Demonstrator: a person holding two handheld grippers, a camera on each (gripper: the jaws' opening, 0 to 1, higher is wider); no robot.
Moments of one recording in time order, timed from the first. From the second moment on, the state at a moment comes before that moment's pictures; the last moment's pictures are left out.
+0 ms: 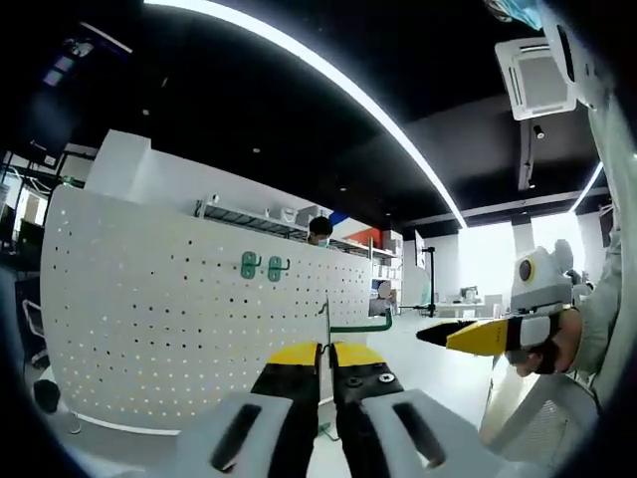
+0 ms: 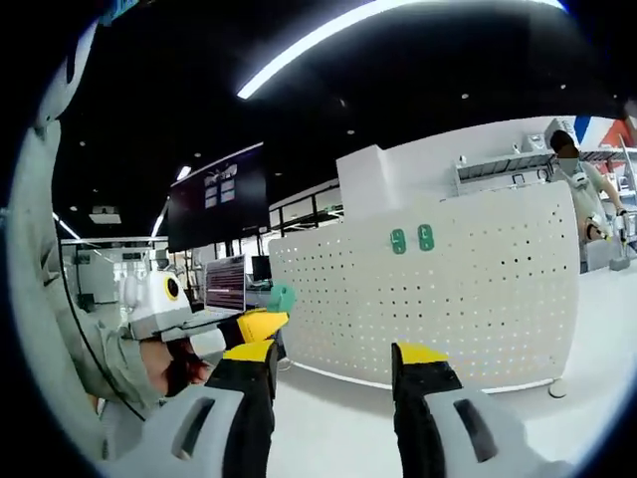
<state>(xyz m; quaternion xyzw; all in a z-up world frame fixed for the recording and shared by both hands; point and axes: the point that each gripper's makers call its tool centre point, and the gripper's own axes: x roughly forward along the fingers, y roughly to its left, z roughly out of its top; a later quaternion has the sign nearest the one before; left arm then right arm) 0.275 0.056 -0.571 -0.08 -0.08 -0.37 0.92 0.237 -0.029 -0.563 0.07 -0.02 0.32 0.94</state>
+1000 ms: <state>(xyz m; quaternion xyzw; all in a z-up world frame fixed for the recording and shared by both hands) 0.257 0.036 -0.558 -0.06 -0.09 -0.40 0.91 0.233 0.012 -0.531 0.10 -0.03 0.39 0.91</state>
